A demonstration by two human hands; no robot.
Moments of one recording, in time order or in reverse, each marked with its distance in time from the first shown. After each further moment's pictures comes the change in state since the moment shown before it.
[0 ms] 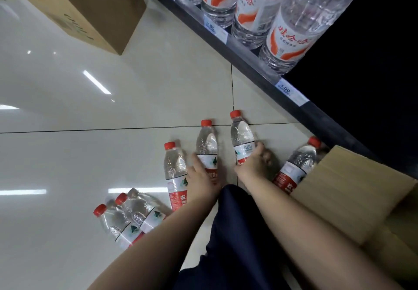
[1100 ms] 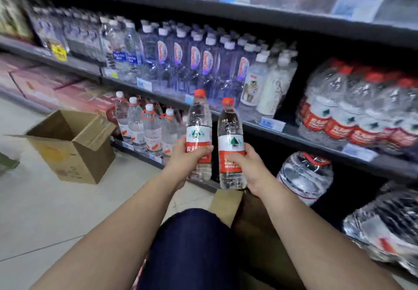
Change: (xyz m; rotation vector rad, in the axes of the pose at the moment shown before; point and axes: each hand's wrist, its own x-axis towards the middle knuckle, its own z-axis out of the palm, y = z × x) left_hand -0.295 0.236 -0.191 -0.716 -0.349 0.755; right_hand -0.305 0.056 -0.336 1.107 0.074 -0.608
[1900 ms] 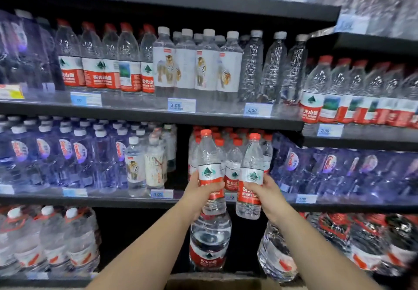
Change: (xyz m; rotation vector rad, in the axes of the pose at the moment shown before) left_hand 0.020 0.074 0.311 -0.083 -0.581 -0.039; right_hand -0.078 -0.117 -0.289 0.062 0.530 -0.161
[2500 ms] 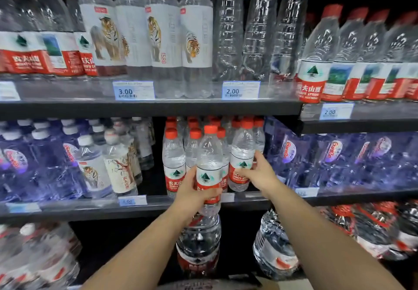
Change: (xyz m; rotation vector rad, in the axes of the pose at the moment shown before) left_hand 0.073 -0.045 0.026 0.253 0.052 0.092; right_hand 0.124 0.021 -0.044 -0.274 0.013 -0.134
